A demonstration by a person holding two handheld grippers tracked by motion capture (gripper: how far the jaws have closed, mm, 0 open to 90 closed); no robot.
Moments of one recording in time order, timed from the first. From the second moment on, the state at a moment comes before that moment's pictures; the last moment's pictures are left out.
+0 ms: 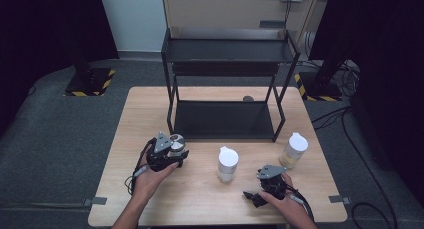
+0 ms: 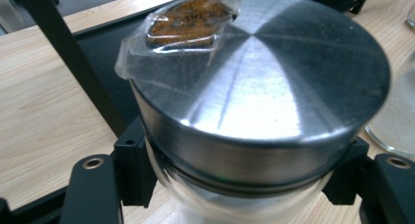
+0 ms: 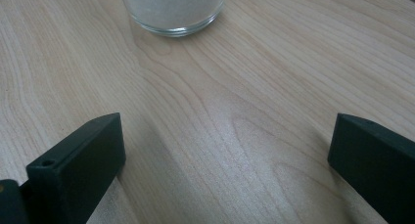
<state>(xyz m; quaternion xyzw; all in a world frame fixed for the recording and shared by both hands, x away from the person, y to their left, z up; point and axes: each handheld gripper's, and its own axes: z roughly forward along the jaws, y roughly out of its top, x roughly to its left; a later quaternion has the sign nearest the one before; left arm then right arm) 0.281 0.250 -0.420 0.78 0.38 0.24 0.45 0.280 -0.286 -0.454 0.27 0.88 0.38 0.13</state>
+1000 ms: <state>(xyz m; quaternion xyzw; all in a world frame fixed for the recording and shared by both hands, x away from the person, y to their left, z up) 0.308 0.223 -0.420 0.78 0.38 0.23 0.44 0.280 -0.287 -0.454 0.27 0.88 0.38 0.13</state>
